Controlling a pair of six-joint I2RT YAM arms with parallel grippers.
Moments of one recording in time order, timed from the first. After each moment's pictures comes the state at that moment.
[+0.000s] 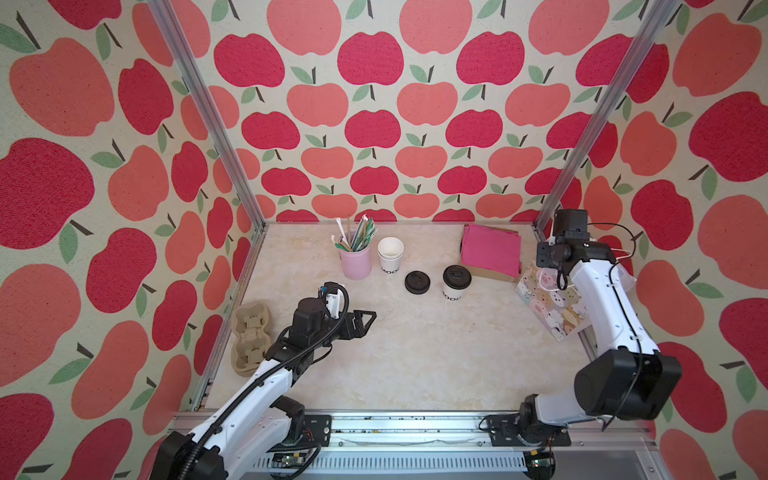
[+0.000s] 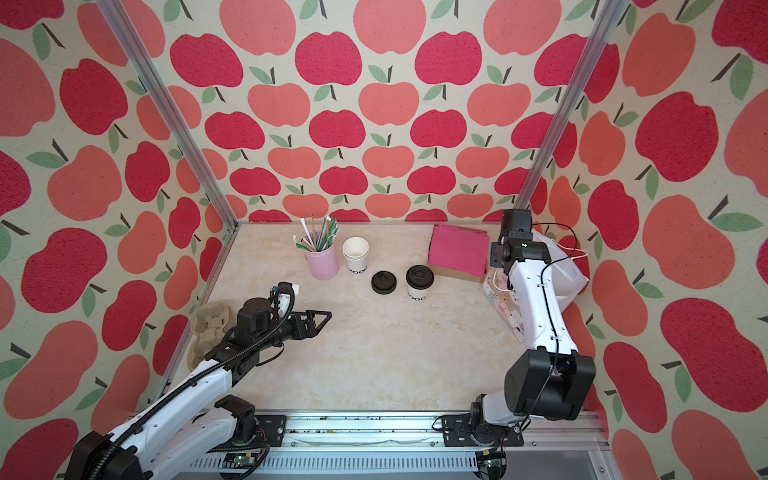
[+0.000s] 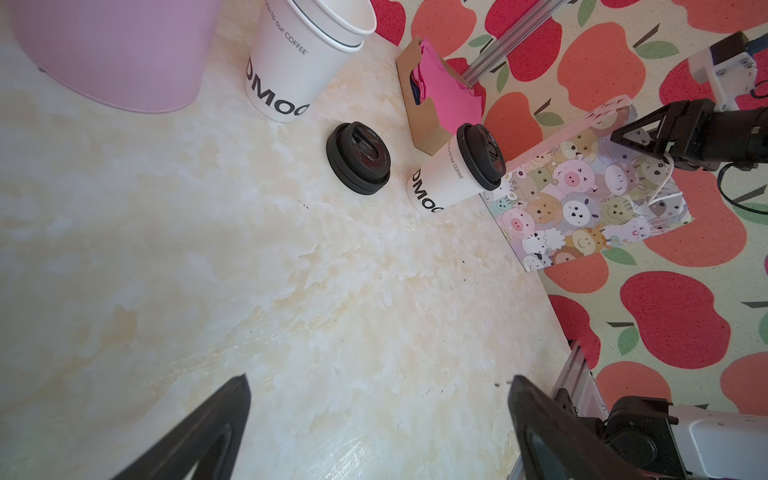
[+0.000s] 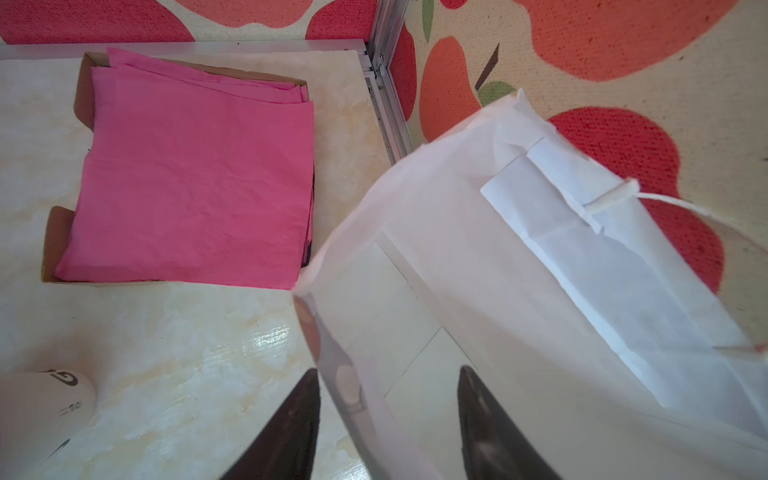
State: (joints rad) left arm -0.39 0.89 0.42 -0.01 0.43 -0.55; right arm -0.03 1.47 1.44 -0.83 0.33 -0.05
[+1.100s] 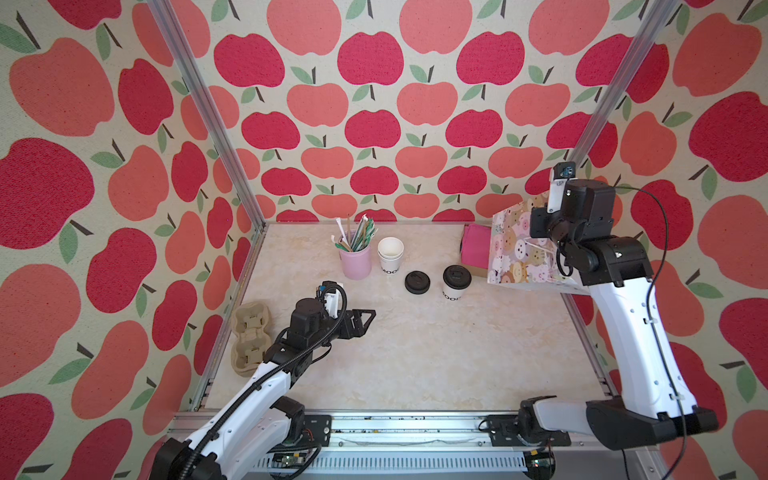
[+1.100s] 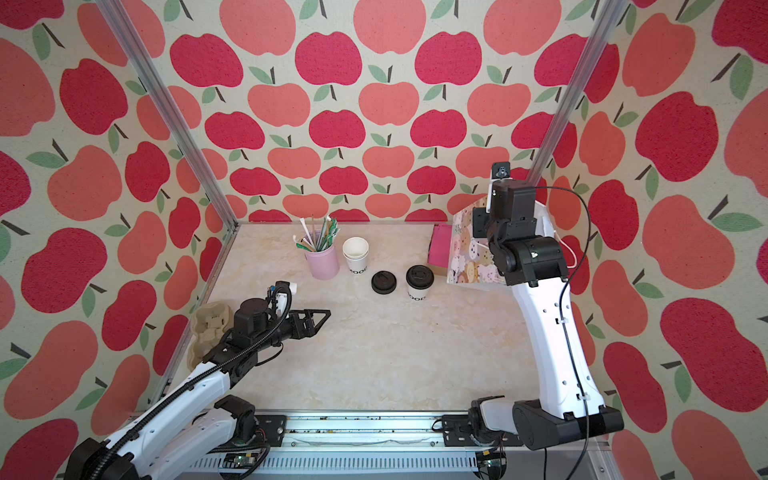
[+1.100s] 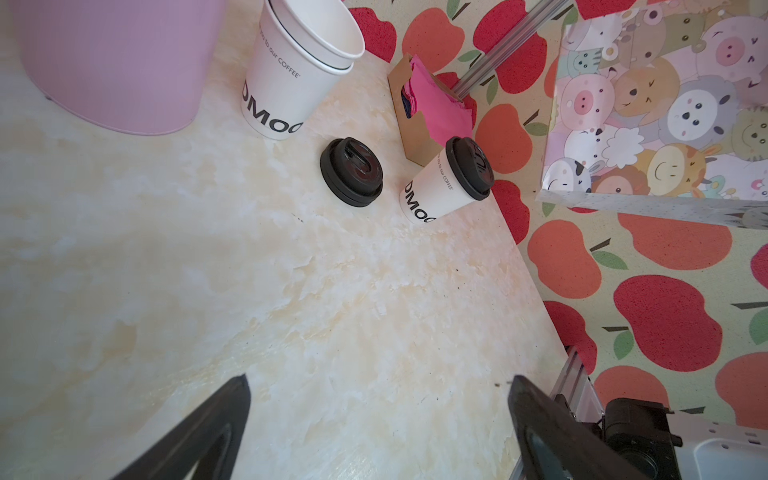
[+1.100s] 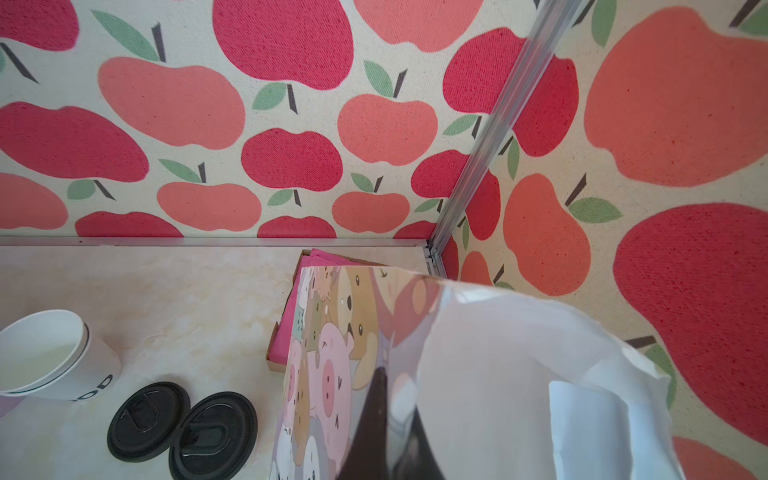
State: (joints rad) left arm -0.39 0.84 0.42 -0.02 0.42 -0.55; right arm 0.32 1.34 1.86 -0.89 0.40 -0.07
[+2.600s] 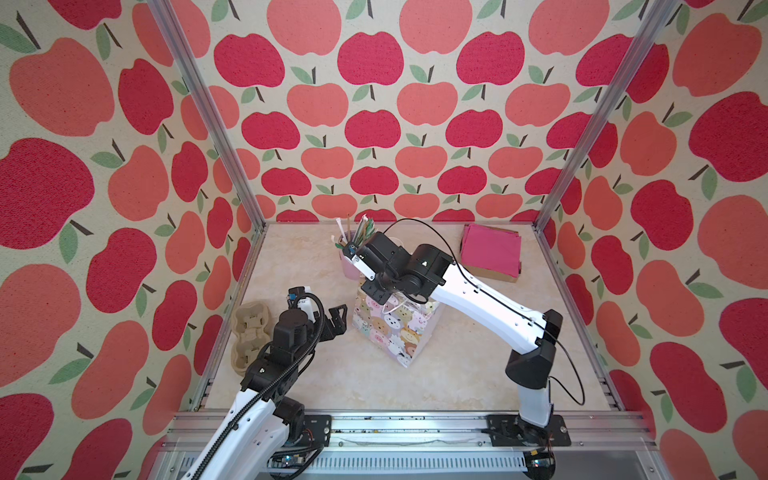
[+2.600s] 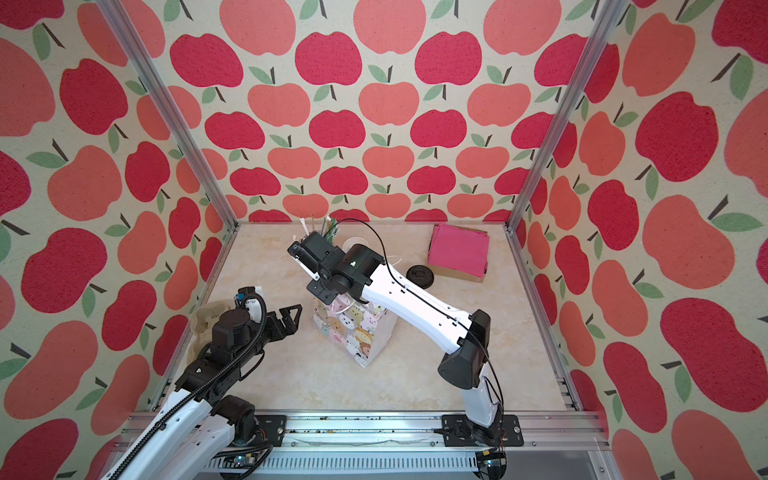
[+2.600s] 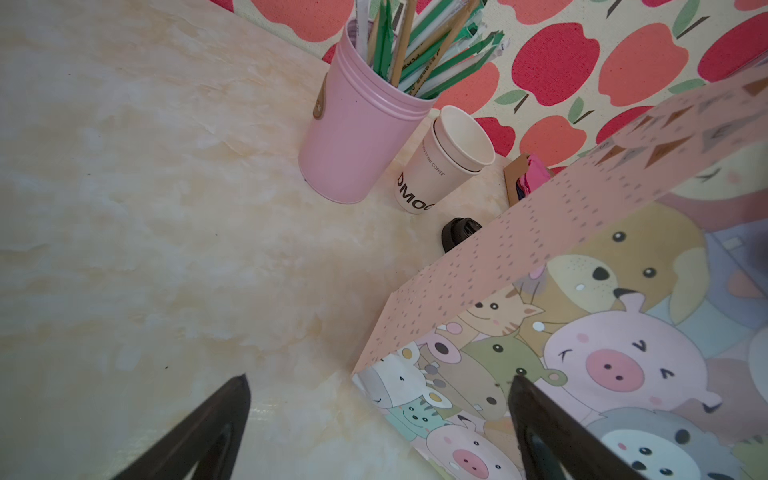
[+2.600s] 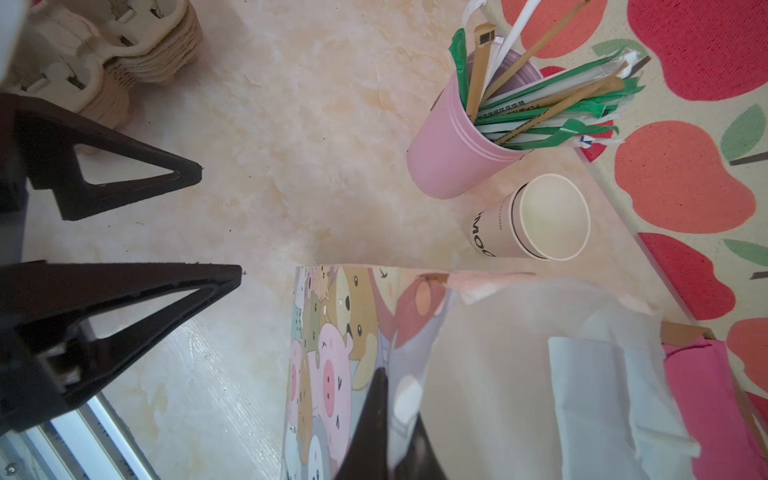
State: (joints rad) left arm -0.35 0.58 0.49 -0.38 -0.01 -0.55; right arm 1.15 1.98 2.19 -1.16 0.25 -0.04
